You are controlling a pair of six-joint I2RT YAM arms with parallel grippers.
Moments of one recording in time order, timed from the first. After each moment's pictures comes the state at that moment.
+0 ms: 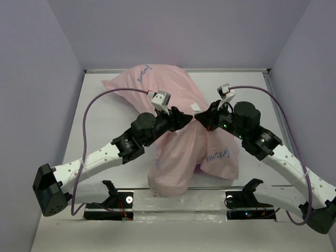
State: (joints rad) left arm -0.97 1.14 0.89 0.22 -0.18 -0.51; right arm 0.67 0.95 1.00 -0.26 -0.07 0.35
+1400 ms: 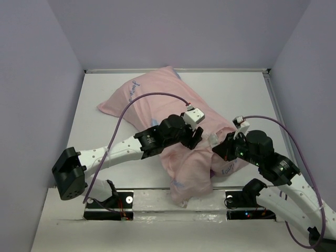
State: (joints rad) left arm -1.07 1.37 1.02 -0.06 -0.07 -0.15; right arm 0.65 0.56 0.72 -0.63 -0.14 0.50
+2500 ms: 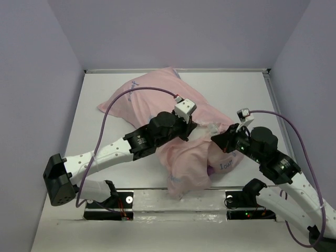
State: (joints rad) left arm -1.07 1.28 1.04 -0.01 -0.14 -0.23; right arm 0.65 0.57 0.76 -0.48 -0.05 0.50
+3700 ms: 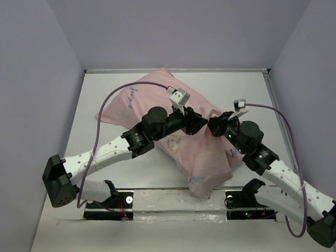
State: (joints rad) left arm -1.01 1.24 1.04 0.22 0.04 -0.45; right arm 0.65 0.75 0.62 0.06 0.15 0.51
